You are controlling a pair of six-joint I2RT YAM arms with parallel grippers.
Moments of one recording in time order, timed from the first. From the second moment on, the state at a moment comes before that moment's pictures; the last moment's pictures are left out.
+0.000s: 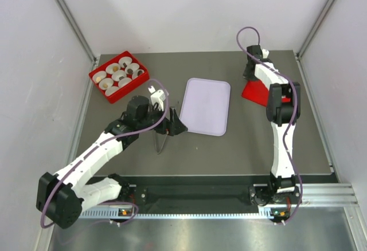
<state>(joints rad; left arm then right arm) -0.53 1.06 0.77 -0.25 0.48 -0.47 0.11 2.38 1.99 -0.53 0.27 0.46</state>
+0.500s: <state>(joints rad) -0.53 1.09 0.86 -0.27 0.42 -0.50 0.11 2.25 1.92 -0.56 0.24 0.41</state>
